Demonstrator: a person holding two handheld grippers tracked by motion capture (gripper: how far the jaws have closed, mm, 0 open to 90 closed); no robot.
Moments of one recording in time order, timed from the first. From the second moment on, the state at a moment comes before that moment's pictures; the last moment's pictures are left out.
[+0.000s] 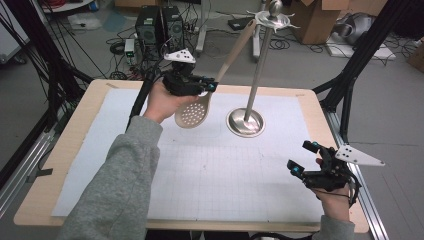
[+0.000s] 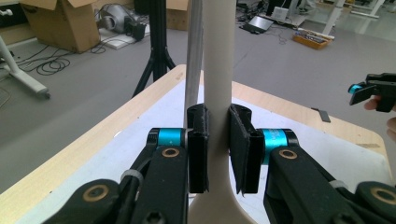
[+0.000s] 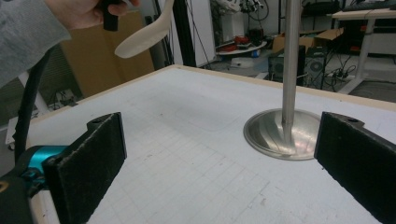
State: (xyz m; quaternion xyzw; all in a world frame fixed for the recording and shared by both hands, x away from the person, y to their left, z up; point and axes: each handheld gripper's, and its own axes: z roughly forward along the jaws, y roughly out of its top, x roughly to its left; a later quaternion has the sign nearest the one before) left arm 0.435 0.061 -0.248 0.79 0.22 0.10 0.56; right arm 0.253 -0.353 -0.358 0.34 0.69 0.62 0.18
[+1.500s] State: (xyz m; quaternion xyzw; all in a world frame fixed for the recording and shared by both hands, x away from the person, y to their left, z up) left arm 0.448 0.012 -0.266 0.80 0.24 0.10 0.54; right arm 0.250 -0.359 -0.355 0.34 0.68 0.63 0.18
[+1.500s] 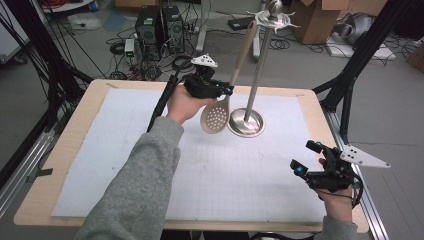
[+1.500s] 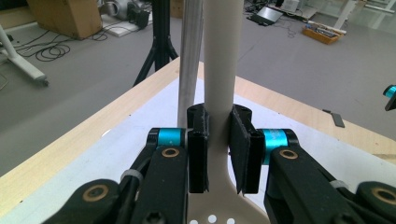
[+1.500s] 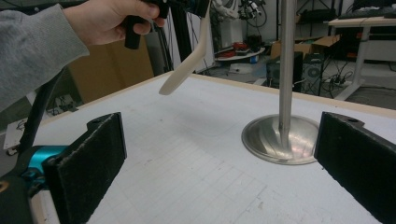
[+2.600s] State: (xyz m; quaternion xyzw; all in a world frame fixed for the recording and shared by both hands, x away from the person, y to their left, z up) left arm 0.430 0.026 -0.262 0.80 0.18 0.10 0.56; right arm 0.251 -0.357 -0.357 0.34 0.68 0.62 0.18
